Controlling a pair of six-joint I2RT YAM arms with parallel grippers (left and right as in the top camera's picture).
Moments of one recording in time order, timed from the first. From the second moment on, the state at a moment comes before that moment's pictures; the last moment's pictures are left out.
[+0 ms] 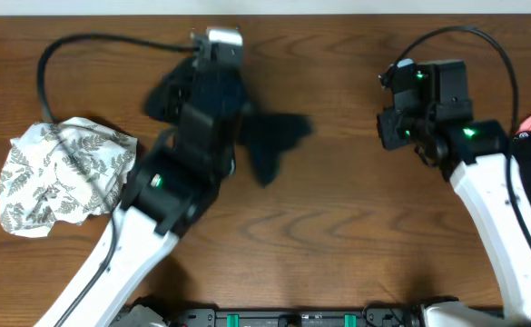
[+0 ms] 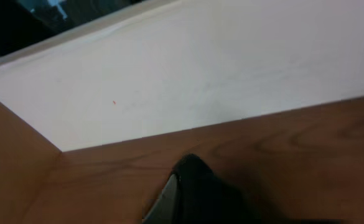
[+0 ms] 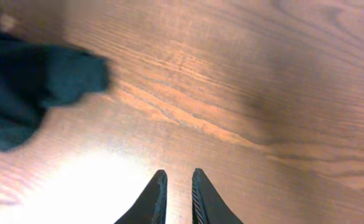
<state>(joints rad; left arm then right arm) -0.62 1.25 1.32 -0.44 -0.71 0.07 0.17 1.39 1.24 -0.76 -0.09 -0.11</state>
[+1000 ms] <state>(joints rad) -0.74 1.14 1.33 -0.17 -0.79 0.22 0.44 1.48 1.25 -0.79 -0.53 -0.18</state>
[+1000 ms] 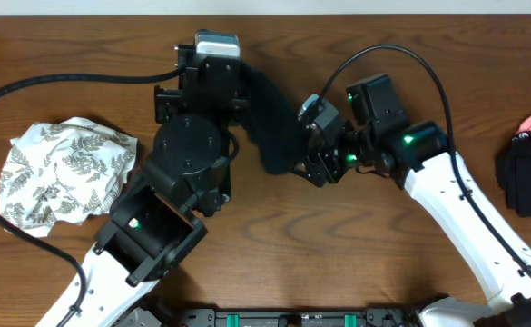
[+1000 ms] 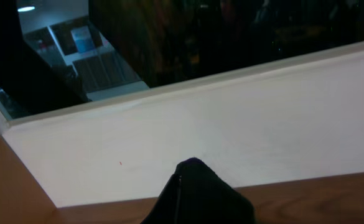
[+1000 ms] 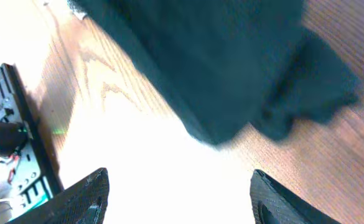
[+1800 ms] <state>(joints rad) -0.74 1.22 1.33 0.10 -0.94 0.39 0.61 1.51 1.25 -0.70 -0.43 -0.17</state>
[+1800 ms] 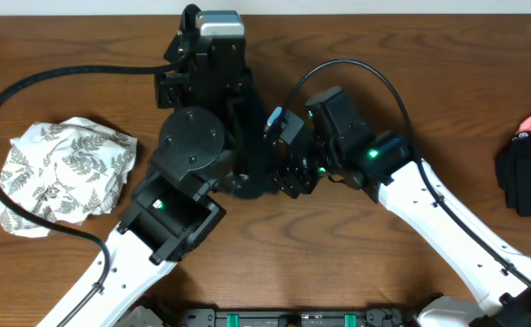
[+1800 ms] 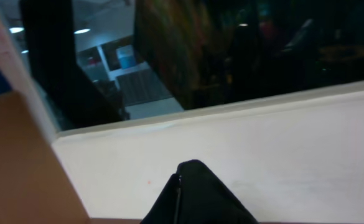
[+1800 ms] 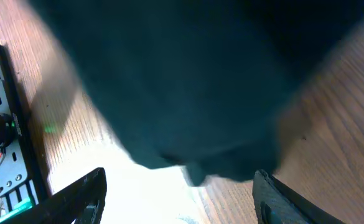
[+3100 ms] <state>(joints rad) -0.74 1.27 1.33 0.45 -1.14 0.55 0.75 1.57 1.25 -0.44 -0.39 -0.11</state>
